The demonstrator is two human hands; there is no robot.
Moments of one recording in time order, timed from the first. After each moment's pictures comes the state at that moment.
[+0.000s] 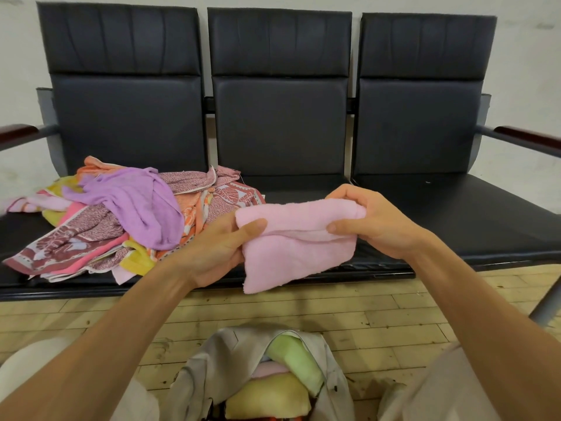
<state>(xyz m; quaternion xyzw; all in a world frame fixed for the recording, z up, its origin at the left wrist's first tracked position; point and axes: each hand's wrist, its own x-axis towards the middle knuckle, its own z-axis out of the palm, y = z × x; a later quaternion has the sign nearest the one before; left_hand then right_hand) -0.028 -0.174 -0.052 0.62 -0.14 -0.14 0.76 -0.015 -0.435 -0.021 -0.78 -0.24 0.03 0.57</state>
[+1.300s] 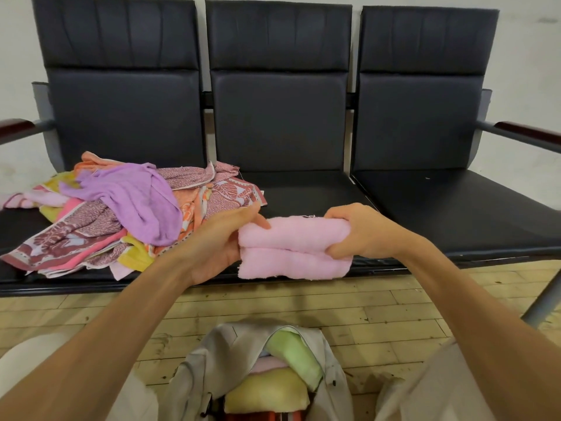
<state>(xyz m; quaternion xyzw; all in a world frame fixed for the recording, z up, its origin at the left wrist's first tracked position) -0.026 -0.172 -0.052 0.64 -0.12 -0.14 0.75 -0.016 -0.427 -0.029 -0.94 -0.21 0.02 0.27</state>
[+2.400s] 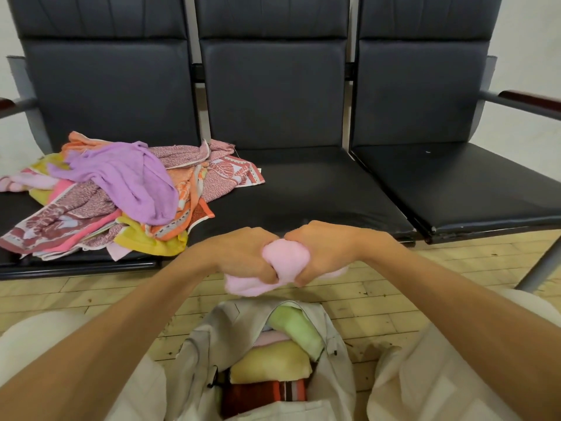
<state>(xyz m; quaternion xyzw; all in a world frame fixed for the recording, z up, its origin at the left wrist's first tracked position) -0.031 -0.193 -0.080 0.92 -0.20 -0.22 0.26 -0.027 -0.374 -0.066 -0.93 -0.31 0.18 0.09</state>
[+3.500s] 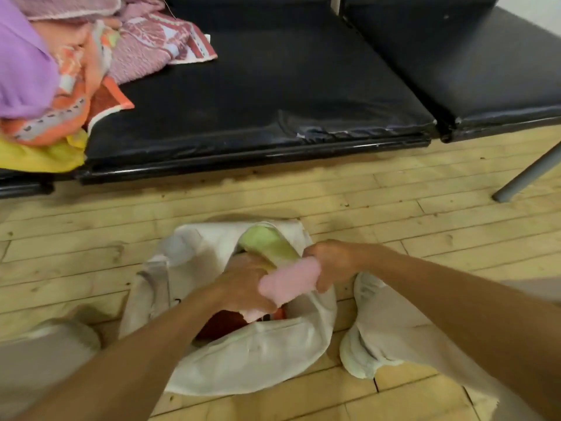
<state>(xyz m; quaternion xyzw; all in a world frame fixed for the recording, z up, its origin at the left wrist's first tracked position) -0.043 -0.217 -0.361 0.86 -0.17 -0.39 0.26 -0.025 -0.443 -0.312 -0.89 -0.15 0.40 0.13</state>
